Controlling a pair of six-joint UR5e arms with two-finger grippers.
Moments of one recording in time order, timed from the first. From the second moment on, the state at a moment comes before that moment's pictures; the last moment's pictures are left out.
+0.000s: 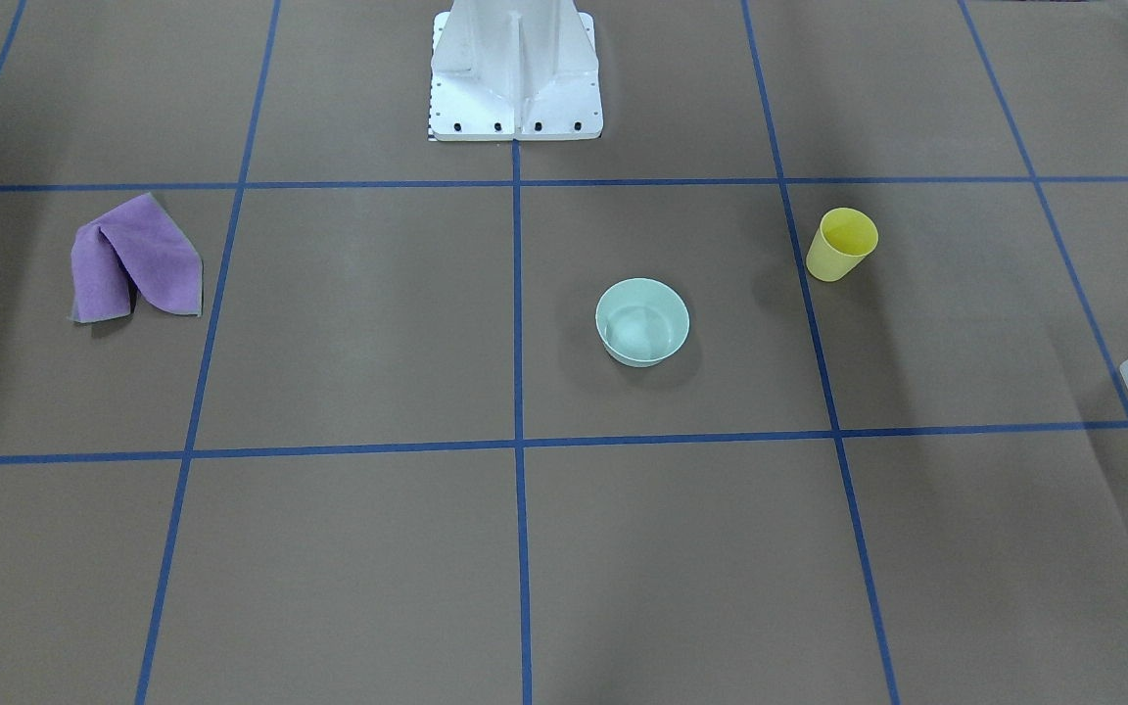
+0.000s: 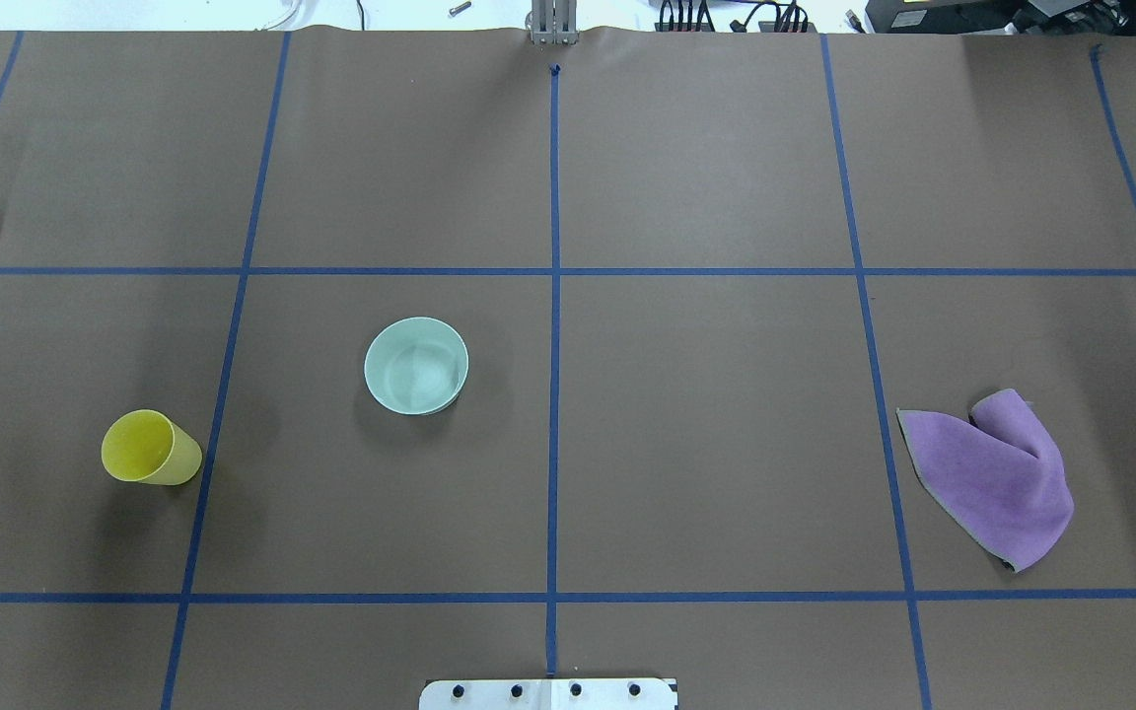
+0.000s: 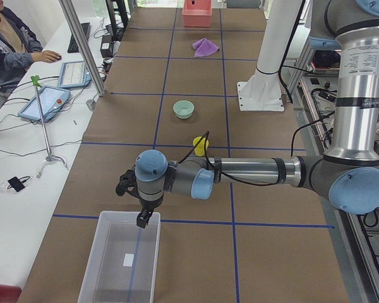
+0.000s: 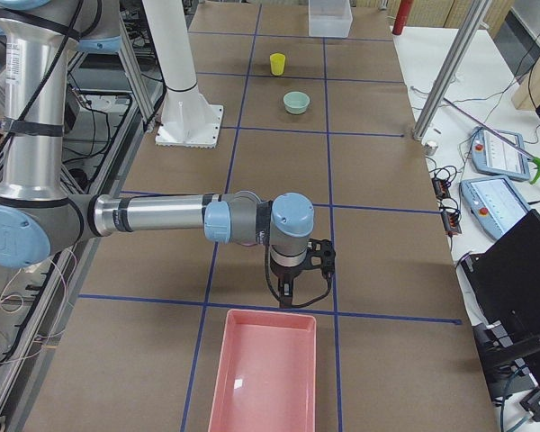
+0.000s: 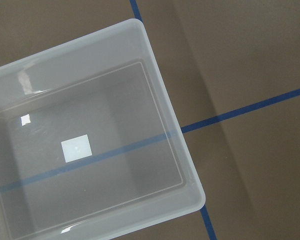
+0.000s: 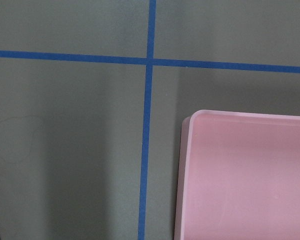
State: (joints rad) left arm -1.59 -1.57 -1.57 -1.78 -2.34 0.20; right arm 1.56 -1.71 1.80 -1.66 2.30 -0.03
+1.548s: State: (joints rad) left arm -1.18 -1.49 -1.91 -1.83 -2.31 -0.42; right arm 1.56 -1.71 1.81 -1.66 2.31 -0.03
